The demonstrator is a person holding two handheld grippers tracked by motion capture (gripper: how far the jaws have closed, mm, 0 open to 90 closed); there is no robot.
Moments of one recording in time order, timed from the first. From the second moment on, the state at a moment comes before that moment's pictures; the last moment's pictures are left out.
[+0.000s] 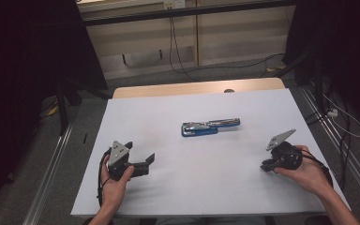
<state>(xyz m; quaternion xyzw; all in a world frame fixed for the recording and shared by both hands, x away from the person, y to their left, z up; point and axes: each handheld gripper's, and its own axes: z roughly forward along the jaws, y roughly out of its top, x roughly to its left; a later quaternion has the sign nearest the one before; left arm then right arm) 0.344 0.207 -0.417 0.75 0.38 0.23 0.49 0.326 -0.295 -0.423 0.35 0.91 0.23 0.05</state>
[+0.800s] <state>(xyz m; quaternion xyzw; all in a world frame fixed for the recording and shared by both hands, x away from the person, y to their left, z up) 0.343 0.206 -0.417 0.75 0.38 0.24 0.49 0.331 -0.296 -0.421 0.37 0.89 0.28 0.06</state>
